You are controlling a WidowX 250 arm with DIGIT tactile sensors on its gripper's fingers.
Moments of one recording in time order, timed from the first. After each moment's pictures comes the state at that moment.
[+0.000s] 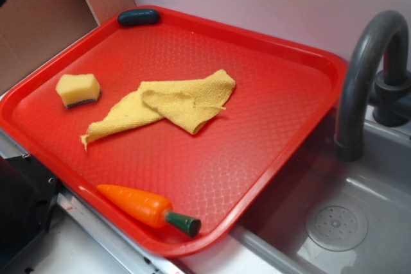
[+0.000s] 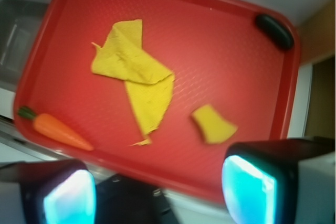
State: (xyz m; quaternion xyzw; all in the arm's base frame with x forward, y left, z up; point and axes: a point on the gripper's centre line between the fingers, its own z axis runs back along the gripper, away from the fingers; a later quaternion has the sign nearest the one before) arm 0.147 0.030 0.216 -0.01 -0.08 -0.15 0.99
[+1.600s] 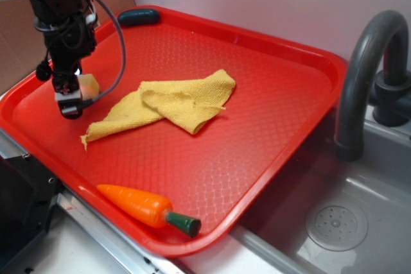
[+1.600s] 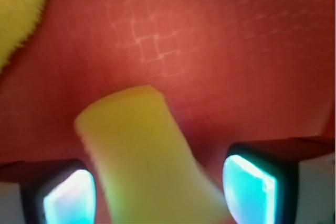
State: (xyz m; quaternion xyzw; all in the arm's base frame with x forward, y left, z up) arm 0.183 0.087 0.047 0.11 0.05 -0.26 0.96
